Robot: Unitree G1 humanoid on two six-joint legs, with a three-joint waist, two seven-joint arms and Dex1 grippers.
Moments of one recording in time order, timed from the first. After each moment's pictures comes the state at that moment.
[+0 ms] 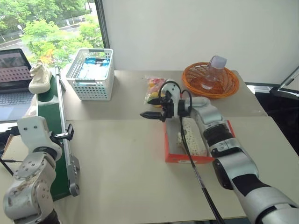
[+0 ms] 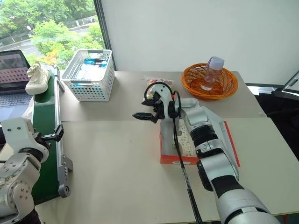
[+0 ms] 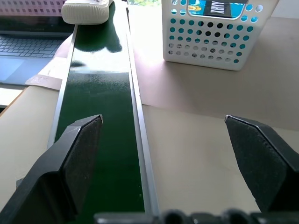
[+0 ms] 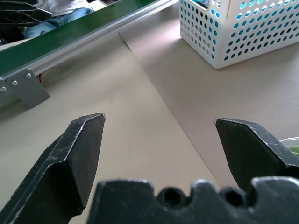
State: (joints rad) left arm -0.11 0.30 0.58 -0.69 -0.31 1.07 -0.02; right arm -1.00 -0.26 0.18 0.67 0.22 0.29 1.06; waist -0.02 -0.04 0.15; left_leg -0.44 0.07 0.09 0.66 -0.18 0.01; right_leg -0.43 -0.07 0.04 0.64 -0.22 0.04
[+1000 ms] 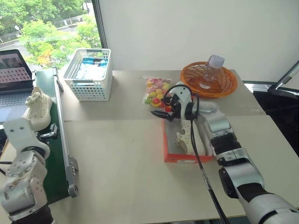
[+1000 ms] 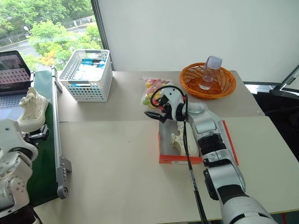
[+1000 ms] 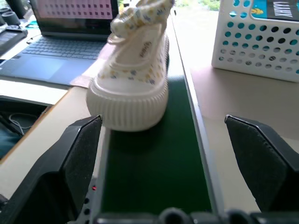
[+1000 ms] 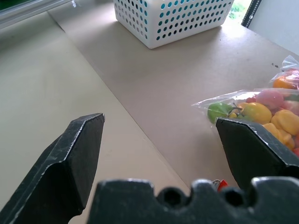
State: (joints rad) left arm -0.09 0.42 0.68 -0.49 -0.28 0.89 -0.02; right arm -0.88 -0.32 0.14 0.52 0.13 0.29 0.85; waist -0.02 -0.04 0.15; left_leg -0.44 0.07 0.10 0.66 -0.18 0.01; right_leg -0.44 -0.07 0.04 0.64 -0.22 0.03
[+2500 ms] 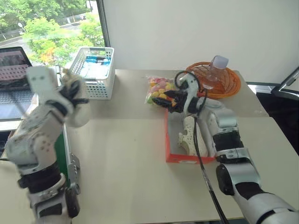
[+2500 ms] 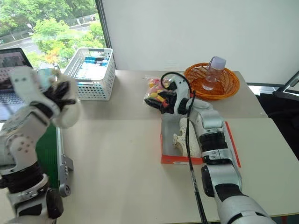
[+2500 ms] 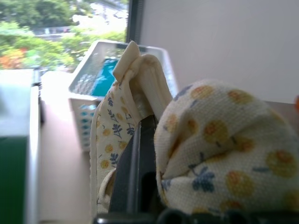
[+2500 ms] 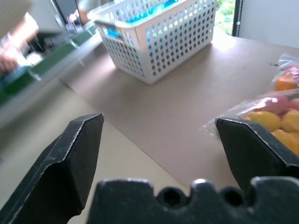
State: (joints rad) left arm -0.61 0.39 0.39 -0.42 -0.53 1.01 -0.09; right arm -0.95 -0.24 -0.14 0.44 0.43 0.69 0.72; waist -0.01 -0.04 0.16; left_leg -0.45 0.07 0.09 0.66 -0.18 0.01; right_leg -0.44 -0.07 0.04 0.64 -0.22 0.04
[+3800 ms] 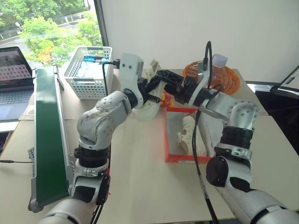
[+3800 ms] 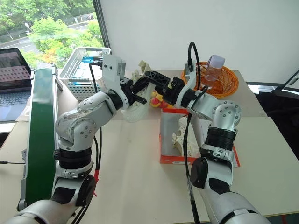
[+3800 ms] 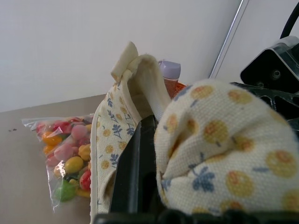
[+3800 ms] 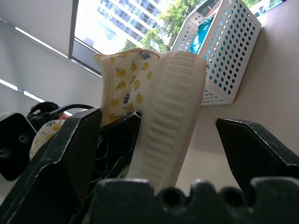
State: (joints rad) left arm -0.79 0.14 0.03 -0.27 -0.51 0.92 -0.17; right arm -0.97 -0.14 -0.50 0.22 0.99 1.26 0.21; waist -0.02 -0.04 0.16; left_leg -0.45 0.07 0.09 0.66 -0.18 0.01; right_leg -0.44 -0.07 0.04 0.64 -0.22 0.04
